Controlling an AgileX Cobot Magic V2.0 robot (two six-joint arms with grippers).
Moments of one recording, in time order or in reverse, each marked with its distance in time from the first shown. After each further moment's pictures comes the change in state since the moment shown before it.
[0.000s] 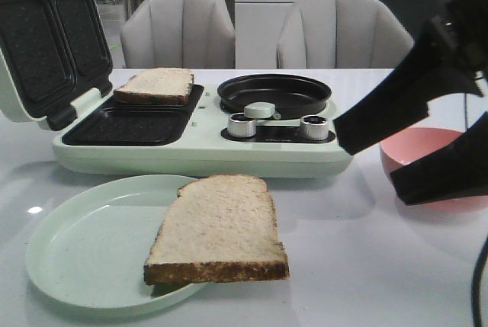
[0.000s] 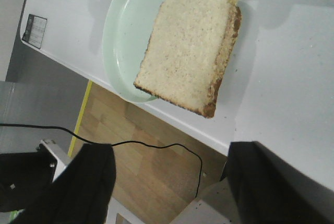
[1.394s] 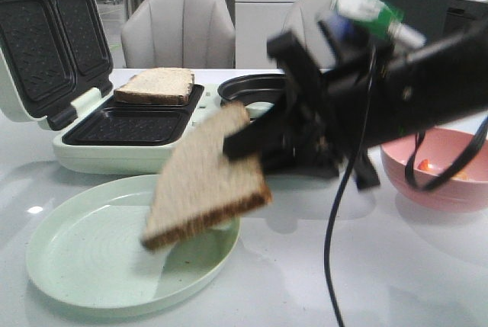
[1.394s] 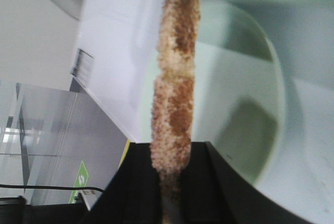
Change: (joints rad) left arm 0.000 0.000 0.000 0.008 -0.001 0.002; right arm 0.145 0.423 -0.179 0.564 0.042 -0.496
